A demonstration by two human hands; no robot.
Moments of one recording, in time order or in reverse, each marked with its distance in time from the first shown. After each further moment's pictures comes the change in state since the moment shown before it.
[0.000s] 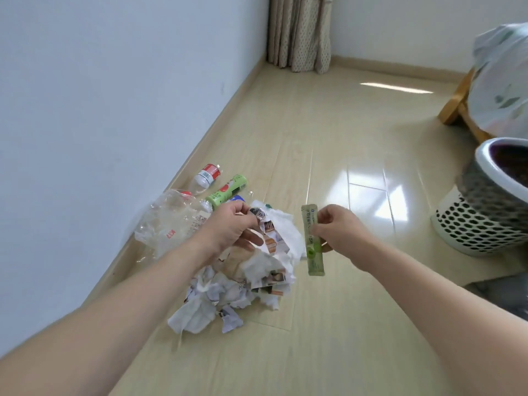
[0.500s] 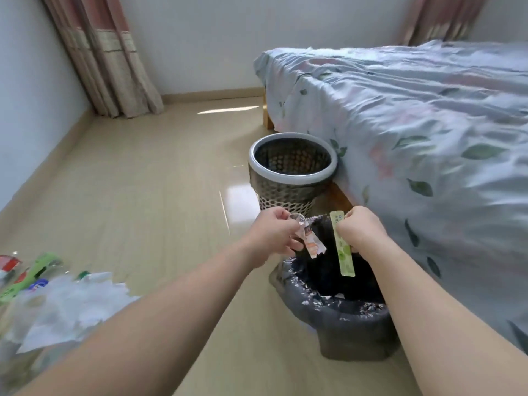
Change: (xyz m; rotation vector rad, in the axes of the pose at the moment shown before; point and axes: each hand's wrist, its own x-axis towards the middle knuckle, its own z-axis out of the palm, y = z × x) left_hand -0.012 0.073 0.479 0.287 -0.523 0.067; right_hand -0.108 0.239 -0.355 -0.134 0.669 0.410
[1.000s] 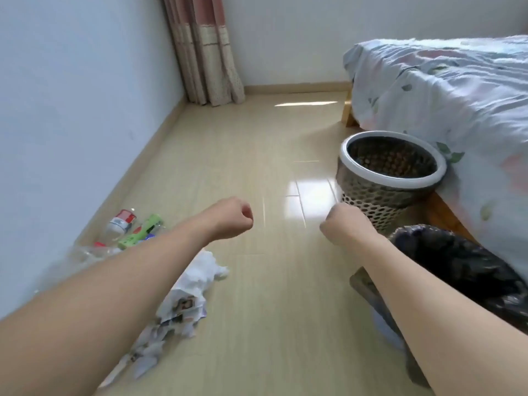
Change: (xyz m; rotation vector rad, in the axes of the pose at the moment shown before) left_hand -0.082 -0.044 -0.220 0.789 0.267 -0.127; right_hand -0.070 -0.134 0.108 -0.249 -0.246 -0.404
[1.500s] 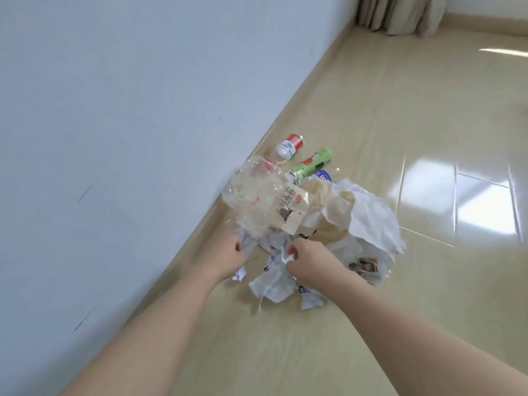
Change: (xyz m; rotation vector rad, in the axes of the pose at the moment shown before) left_hand -0.188 -0.426 0.032 -0.206 0.138 -0.591; right_hand -0.126 -0.298 0.331 -0.140 -0.629 -0.528
